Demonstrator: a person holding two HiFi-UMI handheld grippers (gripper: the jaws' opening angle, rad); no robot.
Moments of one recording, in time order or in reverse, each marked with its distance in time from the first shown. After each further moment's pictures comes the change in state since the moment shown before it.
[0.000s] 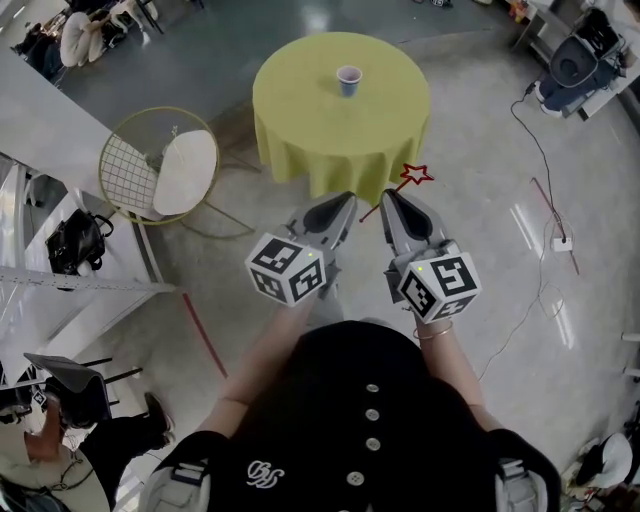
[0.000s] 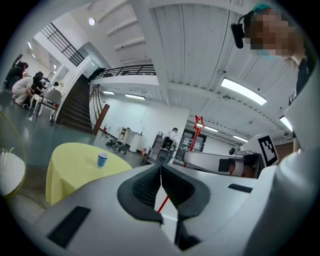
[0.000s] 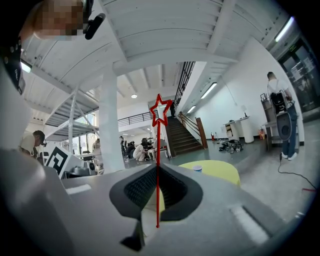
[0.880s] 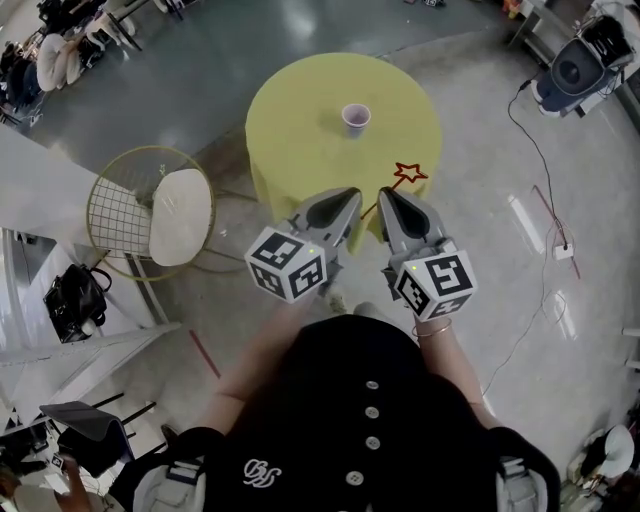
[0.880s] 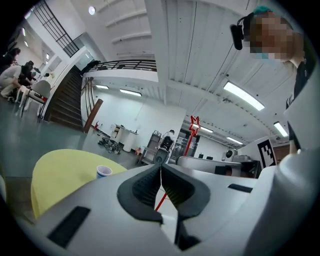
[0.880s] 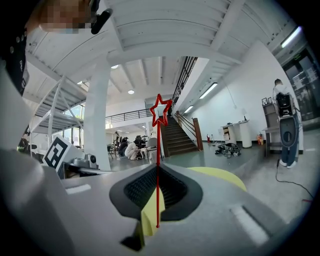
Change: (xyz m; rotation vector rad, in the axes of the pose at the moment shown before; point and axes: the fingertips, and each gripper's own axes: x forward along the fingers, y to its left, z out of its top) left arm 0.099 0.131 0.066 -0.006 0.030 -0.109; right arm 0.166 -0.062 0.021 -0.046 0.017 -0.065
